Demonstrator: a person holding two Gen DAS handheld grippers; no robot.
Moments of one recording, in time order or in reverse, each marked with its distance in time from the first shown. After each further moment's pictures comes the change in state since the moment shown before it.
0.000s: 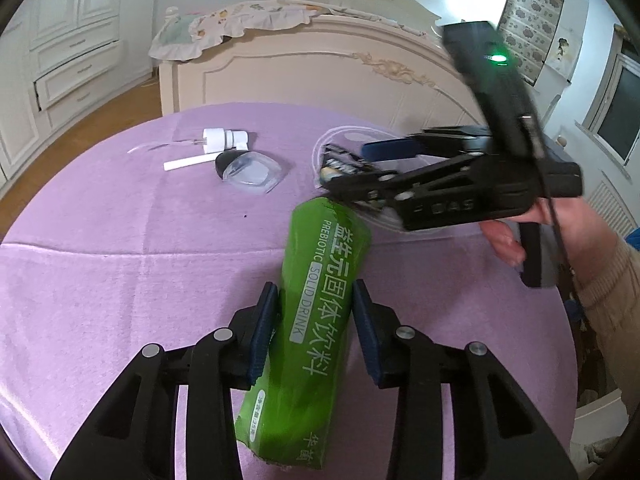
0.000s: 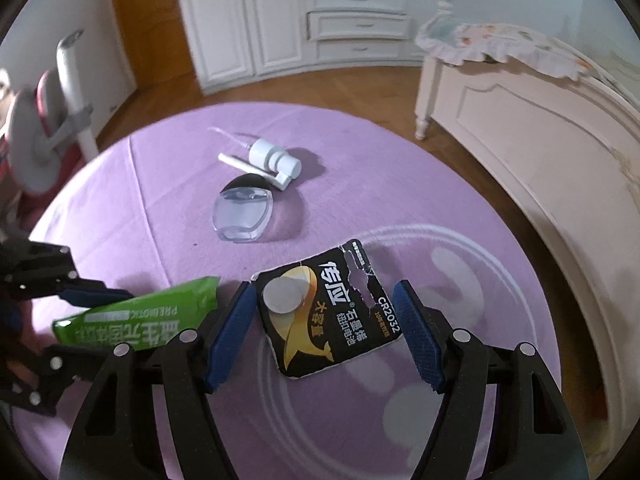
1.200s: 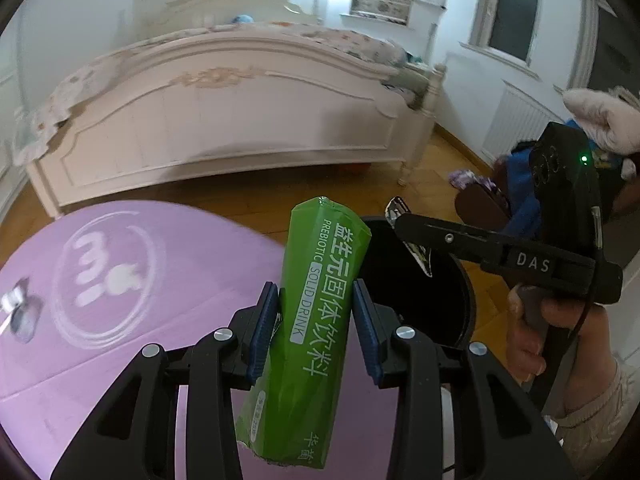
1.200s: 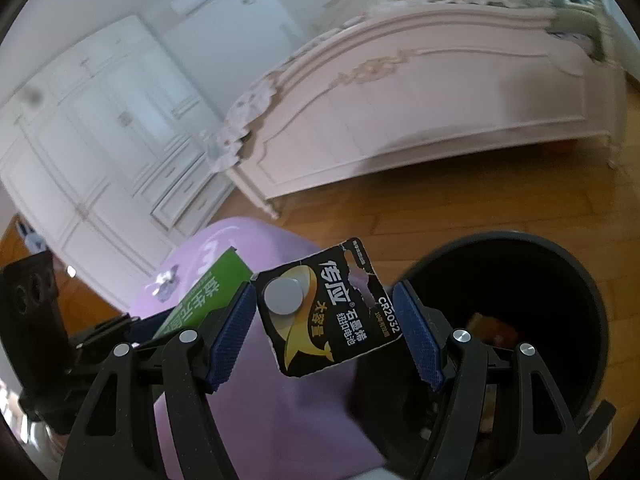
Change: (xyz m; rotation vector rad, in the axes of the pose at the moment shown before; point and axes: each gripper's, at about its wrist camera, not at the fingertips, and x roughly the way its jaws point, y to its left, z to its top) left arm 0.025 -0.236 0.023 0.403 0.018 -0.249; right arm -0.229 -0.090 -0.274 0.892 -0.432 -0.208
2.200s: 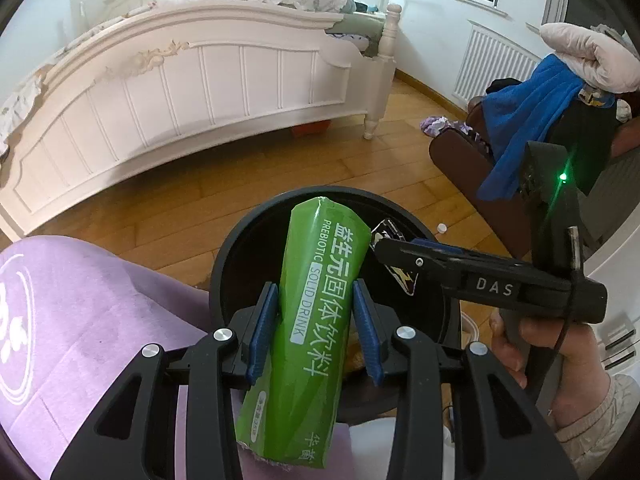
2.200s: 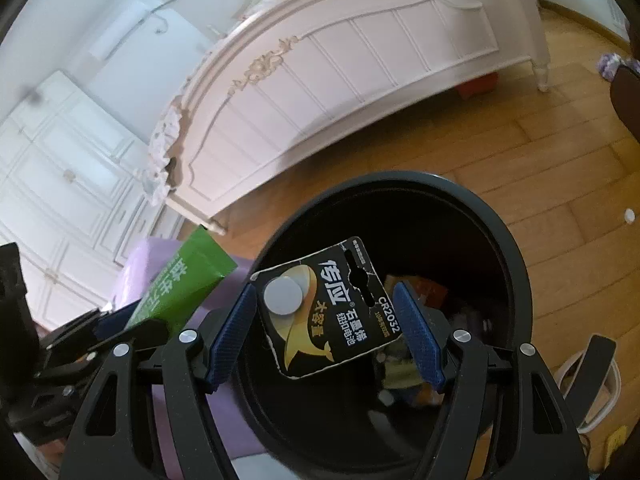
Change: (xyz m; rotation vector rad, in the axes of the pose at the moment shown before) left arm 0.092 -0.077 0.015 0.143 0.142 -0.057; right arm -0.003 -0.134 -0.046 0.249 0.011 -0.118
